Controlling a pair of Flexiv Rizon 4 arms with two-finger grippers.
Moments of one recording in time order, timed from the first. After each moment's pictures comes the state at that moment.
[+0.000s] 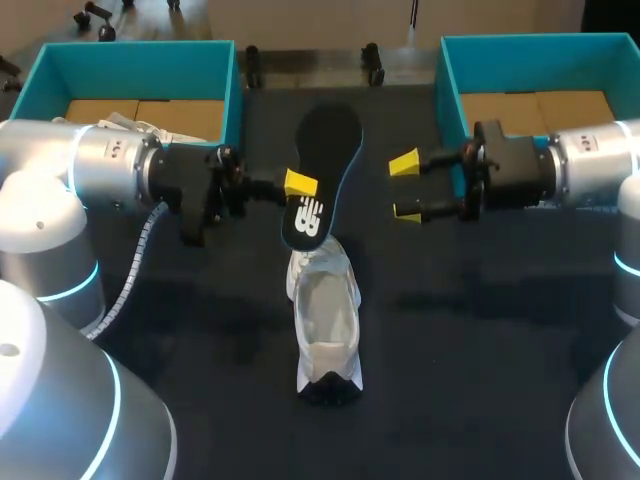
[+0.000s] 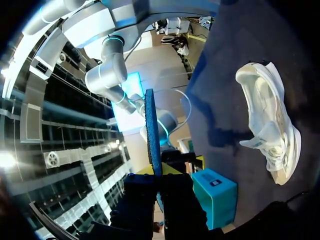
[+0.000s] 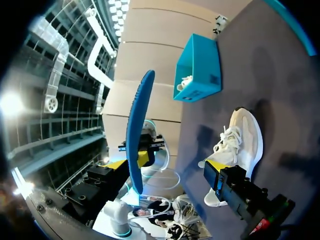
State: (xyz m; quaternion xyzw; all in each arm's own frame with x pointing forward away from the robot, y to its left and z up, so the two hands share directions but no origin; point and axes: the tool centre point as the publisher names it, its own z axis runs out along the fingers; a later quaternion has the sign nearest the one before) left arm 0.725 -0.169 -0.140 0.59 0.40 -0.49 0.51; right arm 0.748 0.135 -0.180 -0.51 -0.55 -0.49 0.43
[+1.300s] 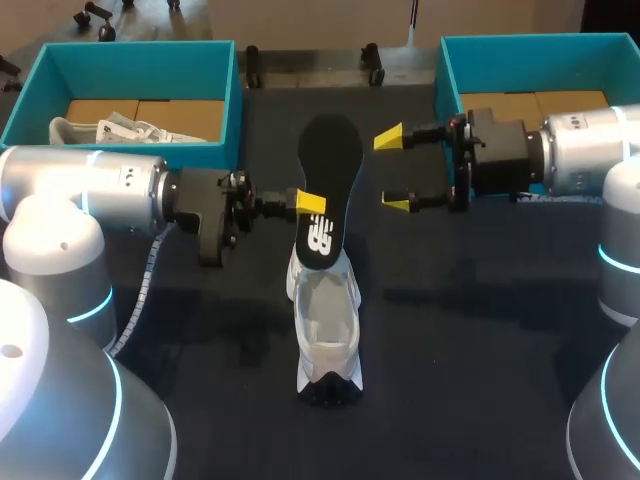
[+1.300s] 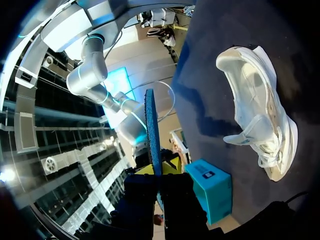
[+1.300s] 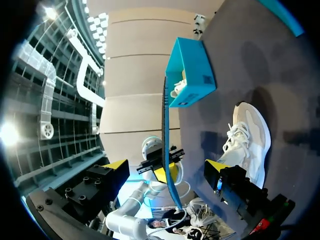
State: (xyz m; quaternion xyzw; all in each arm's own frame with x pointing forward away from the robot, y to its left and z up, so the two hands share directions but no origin) left arm 0.731 -0.178 -0.176 0.60 0.41 -0.43 0.54; right arm 0.760 0.158 -0.157 -0.58 -0.50 -0.46 0.45
